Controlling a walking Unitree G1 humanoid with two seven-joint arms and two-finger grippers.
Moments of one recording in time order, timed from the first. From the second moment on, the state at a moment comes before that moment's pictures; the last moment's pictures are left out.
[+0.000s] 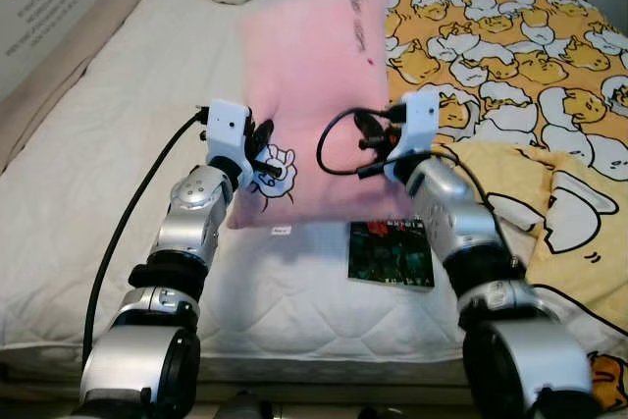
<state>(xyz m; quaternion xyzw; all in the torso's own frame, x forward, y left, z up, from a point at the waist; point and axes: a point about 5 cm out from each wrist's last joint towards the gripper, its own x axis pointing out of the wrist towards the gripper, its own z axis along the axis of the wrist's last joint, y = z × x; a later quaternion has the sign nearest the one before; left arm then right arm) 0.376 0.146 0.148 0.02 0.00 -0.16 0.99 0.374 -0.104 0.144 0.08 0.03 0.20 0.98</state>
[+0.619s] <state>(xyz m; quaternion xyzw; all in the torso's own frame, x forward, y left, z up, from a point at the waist) 0.379 0.122 0.148 0.01 0.01 -0.16 0.99 0.366 -0.116 0.124 0.06 0.05 0.16 0.98</state>
